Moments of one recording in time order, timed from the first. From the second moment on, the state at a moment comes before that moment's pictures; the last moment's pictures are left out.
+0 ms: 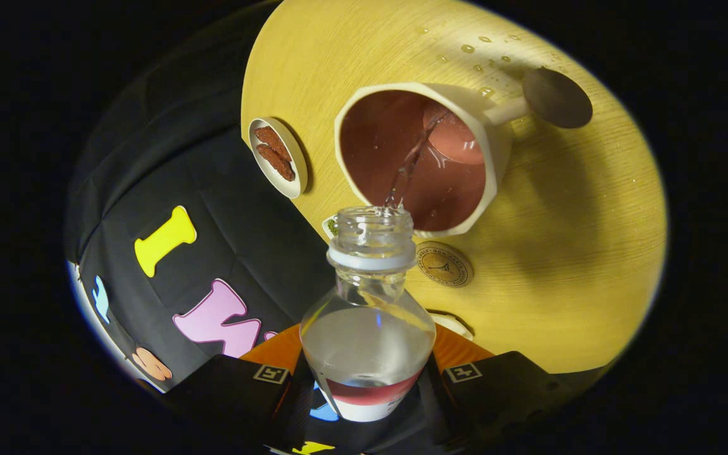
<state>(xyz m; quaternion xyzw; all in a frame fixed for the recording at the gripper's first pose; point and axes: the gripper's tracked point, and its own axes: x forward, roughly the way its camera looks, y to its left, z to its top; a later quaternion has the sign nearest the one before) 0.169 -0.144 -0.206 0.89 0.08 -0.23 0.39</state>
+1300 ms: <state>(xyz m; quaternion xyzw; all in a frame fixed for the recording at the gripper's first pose) 0.175 -0.151 -0.166 0.94 0.10 -0.20 0.26</state>
